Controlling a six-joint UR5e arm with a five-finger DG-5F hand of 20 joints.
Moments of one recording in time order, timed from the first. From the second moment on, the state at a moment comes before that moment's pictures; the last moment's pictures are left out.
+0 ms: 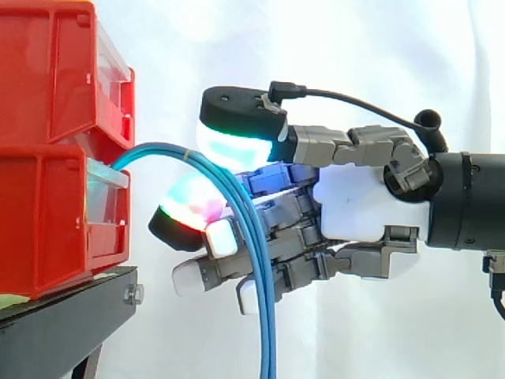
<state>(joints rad) 0.17 -2.37 -1.08 -2.75 -1.22 -0.20</state>
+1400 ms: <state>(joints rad) 0.16 -2.37 -1.04 -2.81 -1.23 -0.17</state>
